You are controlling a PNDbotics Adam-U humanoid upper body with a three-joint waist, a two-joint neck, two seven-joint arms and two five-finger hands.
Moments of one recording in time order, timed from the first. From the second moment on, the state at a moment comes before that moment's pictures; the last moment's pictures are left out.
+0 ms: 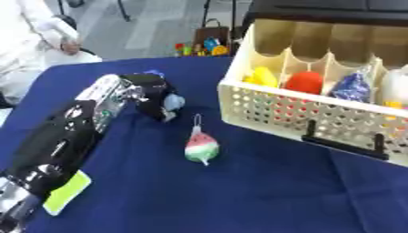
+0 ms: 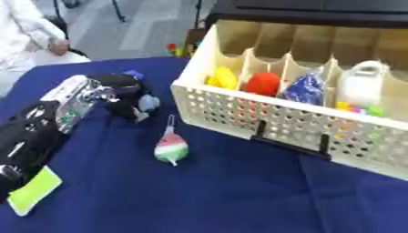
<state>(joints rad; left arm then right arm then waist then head) -0.97 0.63 -0.27 -0.99 -0.84 -0.18 -0.55 -0.55 -0.38 -0.15 -1.99 0.38 -0.55 -0.57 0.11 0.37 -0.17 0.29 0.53</state>
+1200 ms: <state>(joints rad) -0.98 0.66 -0.28 -1.10 -0.77 -0.12 -0.54 -0.53 -0.38 -0.15 -1.99 0.38 -0.55 -0.58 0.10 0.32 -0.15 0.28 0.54</state>
